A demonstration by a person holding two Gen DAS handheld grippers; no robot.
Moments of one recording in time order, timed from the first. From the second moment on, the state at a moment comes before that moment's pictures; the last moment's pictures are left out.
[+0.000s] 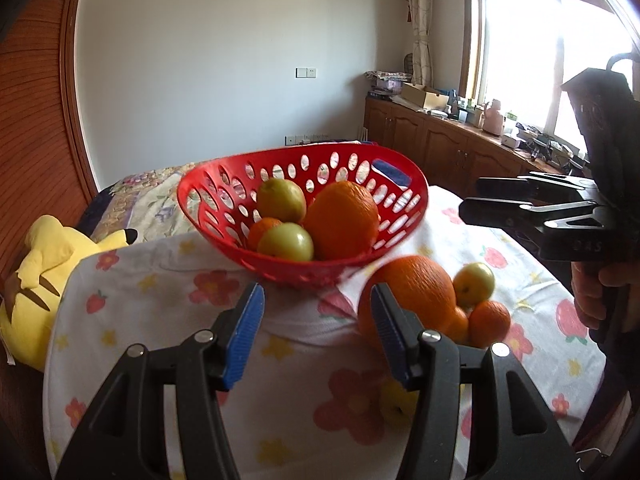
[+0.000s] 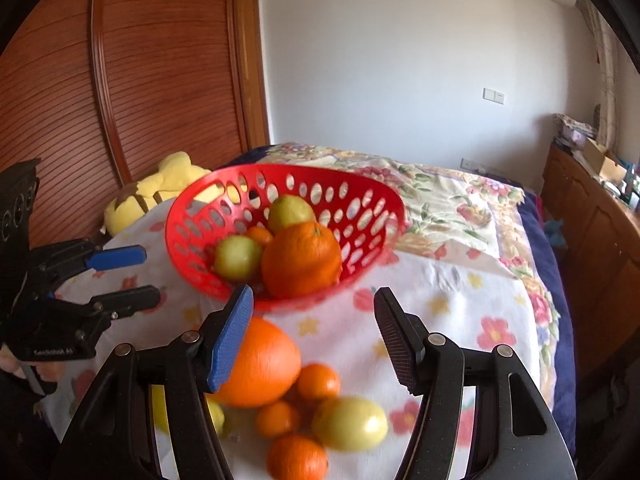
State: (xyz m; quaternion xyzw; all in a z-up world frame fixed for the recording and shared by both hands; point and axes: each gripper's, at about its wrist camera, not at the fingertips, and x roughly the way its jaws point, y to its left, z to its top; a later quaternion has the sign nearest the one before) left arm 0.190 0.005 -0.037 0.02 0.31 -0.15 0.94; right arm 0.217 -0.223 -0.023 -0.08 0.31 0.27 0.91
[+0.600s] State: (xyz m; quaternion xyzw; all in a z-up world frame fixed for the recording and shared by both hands) left arm 0.139 -0.019 -0.060 0.02 0.32 -0.16 0.93; right arm 0.149 -0.260 -0.063 -0.05 0.34 0.23 0.91
